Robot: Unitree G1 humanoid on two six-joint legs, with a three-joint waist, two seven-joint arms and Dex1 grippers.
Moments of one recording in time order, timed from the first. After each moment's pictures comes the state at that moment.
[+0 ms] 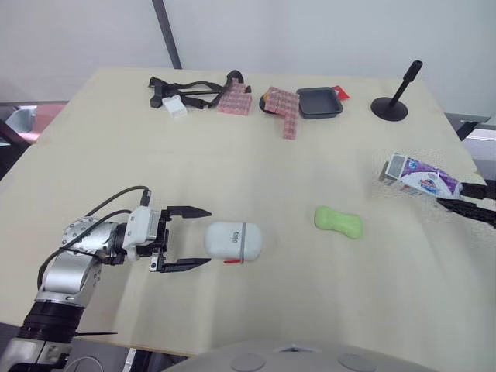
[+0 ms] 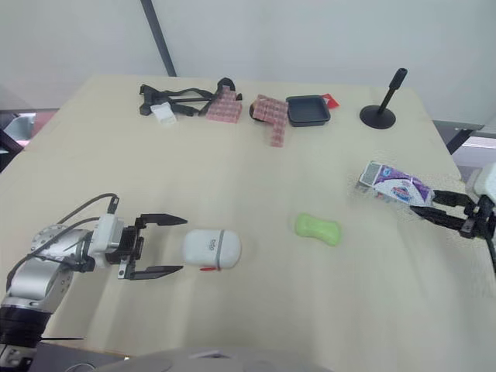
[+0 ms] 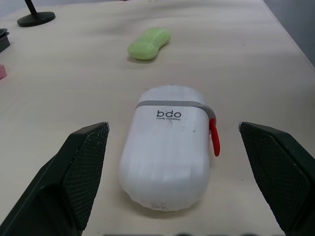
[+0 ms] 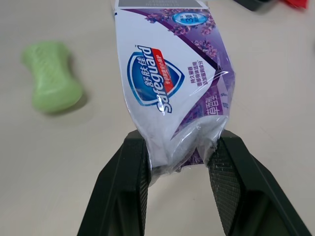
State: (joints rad) left arm -0.03 0.66 0.02 -0.02 -0.49 -0.18 -1.42; right arm 0.15 -0.95 -0.55 0.08 0.49 0.28 1.15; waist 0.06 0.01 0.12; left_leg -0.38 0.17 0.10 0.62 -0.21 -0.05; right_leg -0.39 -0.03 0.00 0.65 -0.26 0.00
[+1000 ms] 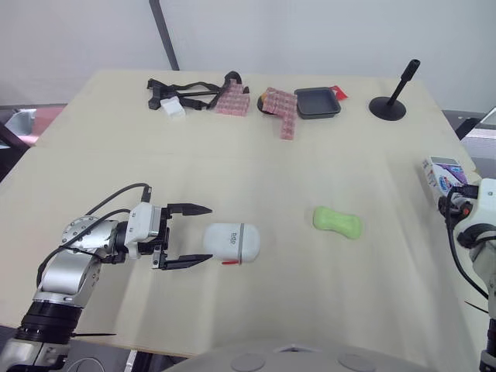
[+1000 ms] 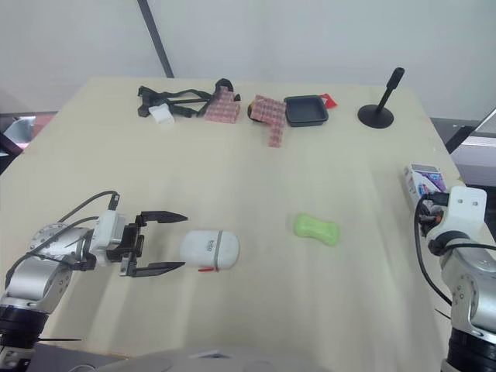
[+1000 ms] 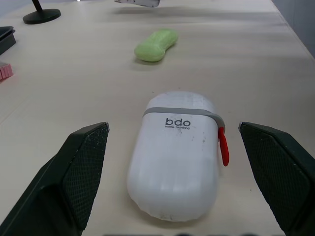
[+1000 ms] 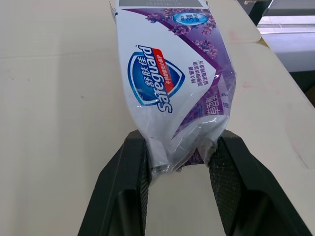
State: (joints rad) left arm -0.02 0.66 0.02 -0.06 -0.49 -0.15 -1.38; right arm 0.04 -0.44 -0.57 -0.30 0.39 0.85 0.09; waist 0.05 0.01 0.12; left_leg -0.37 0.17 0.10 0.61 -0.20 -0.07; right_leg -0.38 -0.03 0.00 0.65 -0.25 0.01
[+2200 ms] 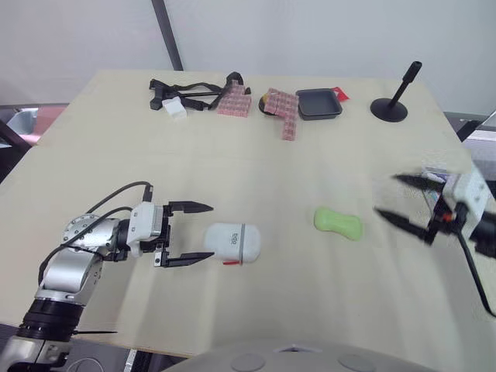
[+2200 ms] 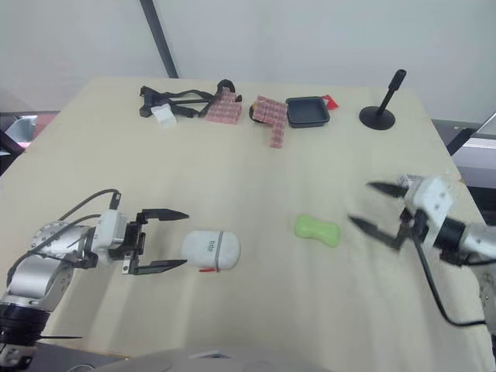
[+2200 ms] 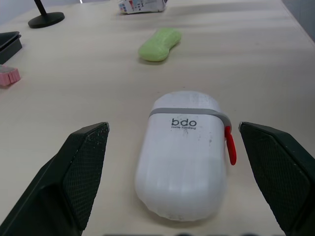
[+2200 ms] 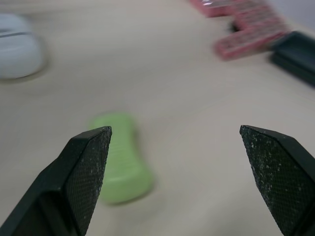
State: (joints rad) left arm -0.04 0.66 0.01 -0.05 -0.46 -0.18 -1.38; right arm 0.21 -0.76 -0.39 -0.22 0.50 0.15 1.20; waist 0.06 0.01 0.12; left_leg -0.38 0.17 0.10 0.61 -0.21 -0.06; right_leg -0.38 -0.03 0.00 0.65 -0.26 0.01
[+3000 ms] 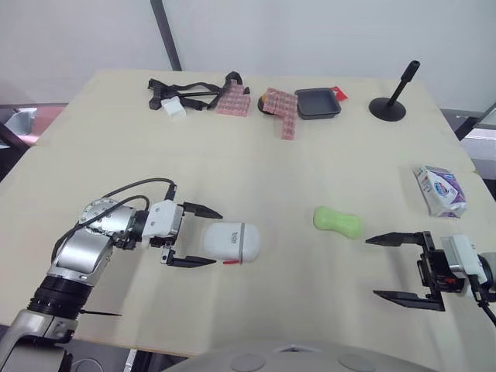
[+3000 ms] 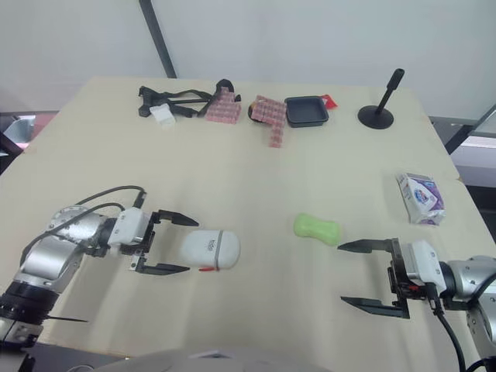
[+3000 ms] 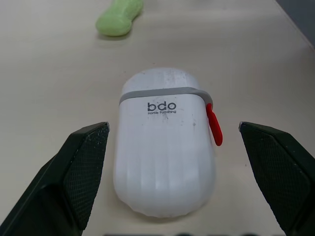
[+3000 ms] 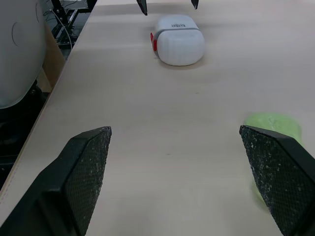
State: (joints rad) left arm -0.19 0.70 -0.14 -0.01 -0.33 -0.14 -1.45; right arm 0.27 -0.76 -0.26 -0.10 0.58 -0.16 1.55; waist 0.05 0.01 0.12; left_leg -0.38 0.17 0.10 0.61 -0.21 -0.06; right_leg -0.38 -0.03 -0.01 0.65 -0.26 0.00
